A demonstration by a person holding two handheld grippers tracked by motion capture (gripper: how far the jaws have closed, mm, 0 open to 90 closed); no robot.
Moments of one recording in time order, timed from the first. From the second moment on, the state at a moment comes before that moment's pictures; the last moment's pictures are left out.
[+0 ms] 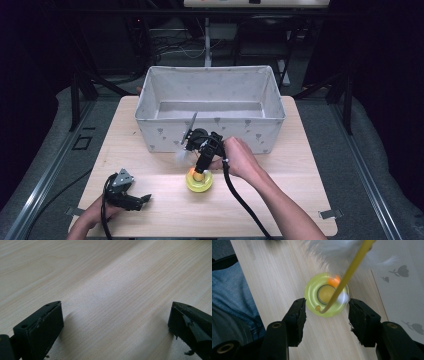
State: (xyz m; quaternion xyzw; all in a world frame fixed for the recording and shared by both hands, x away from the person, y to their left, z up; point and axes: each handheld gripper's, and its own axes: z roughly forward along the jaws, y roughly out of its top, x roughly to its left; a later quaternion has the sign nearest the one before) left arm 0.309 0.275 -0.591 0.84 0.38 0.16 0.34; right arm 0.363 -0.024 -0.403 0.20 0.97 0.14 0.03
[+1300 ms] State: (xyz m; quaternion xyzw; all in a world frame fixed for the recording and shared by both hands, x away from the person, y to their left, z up) left arm 0.309 0.275 -0.591 0.84 0.38 0.16 0.34; right arm 0.366 -0.015 -0.402 0.20 0.97 0.15 0.02
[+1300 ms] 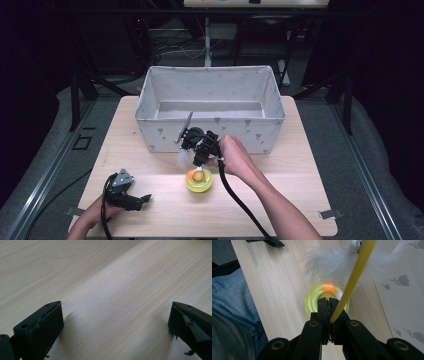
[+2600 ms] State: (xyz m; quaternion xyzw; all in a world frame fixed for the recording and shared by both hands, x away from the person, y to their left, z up) left arm 0.310 0.275 -0.591 0.85 0.38 0.16 0.34; right arm 0.372 -0.066 -0.362 0.24 0.96 0.14 0.04
